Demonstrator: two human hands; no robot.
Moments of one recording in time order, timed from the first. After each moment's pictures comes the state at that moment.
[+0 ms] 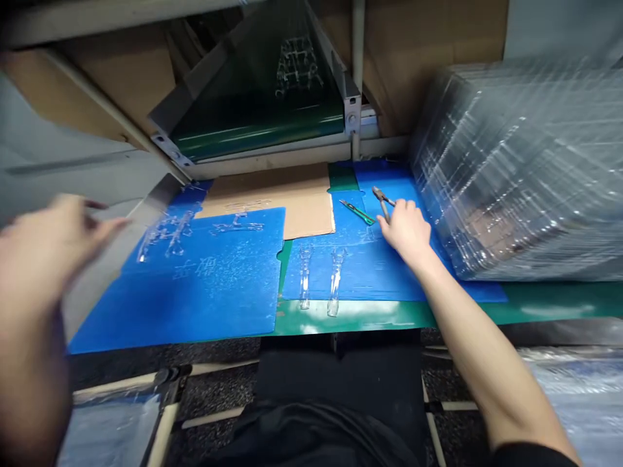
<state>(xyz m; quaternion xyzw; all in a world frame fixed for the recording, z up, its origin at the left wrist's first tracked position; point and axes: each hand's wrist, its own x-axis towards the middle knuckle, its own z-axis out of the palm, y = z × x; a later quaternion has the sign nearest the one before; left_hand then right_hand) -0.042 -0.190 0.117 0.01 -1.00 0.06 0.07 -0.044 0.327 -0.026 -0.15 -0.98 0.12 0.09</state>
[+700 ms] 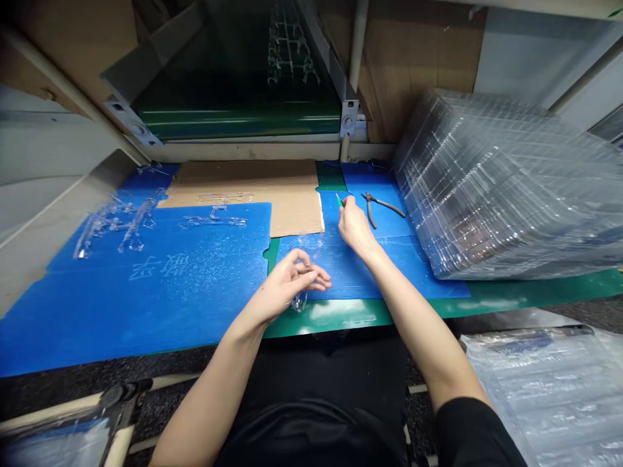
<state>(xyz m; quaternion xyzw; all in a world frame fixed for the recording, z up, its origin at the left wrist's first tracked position) 0.017 0.039 -0.025 -0.20 -0.74 -0.61 -0.22 -0.082 0.253 -0.030 -0.07 -0.92 0.38 0.07</state>
